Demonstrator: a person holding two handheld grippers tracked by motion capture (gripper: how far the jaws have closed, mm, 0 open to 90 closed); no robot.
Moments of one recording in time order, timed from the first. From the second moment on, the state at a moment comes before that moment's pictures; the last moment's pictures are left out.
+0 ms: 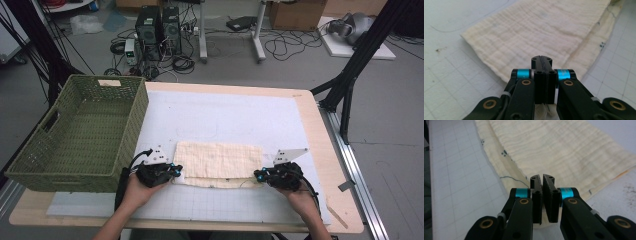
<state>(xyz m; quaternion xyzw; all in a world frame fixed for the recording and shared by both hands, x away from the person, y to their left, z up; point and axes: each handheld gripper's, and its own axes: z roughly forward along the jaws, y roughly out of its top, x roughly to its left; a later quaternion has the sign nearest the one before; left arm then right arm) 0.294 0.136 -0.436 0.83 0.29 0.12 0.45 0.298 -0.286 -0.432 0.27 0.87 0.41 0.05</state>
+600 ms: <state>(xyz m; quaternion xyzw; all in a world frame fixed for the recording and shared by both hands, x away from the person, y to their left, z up) 0.275 0.148 -0.436 0.84 0.29 0.11 0.46 0.271 -0.291 -0.435 0.26 0.87 0.41 0.03</state>
